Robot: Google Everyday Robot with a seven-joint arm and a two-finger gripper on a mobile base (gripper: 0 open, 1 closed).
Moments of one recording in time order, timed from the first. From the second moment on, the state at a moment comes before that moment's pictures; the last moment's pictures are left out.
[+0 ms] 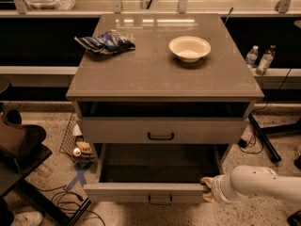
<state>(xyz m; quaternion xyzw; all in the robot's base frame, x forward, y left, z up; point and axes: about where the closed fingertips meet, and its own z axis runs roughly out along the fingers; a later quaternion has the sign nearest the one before) 0.427 -0.228 0.416 -0.69 0.70 0.04 0.18</state>
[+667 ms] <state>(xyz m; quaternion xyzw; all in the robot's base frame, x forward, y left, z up) 0.427 -0.228 0.418 -0.69 0.70 0.04 0.18</state>
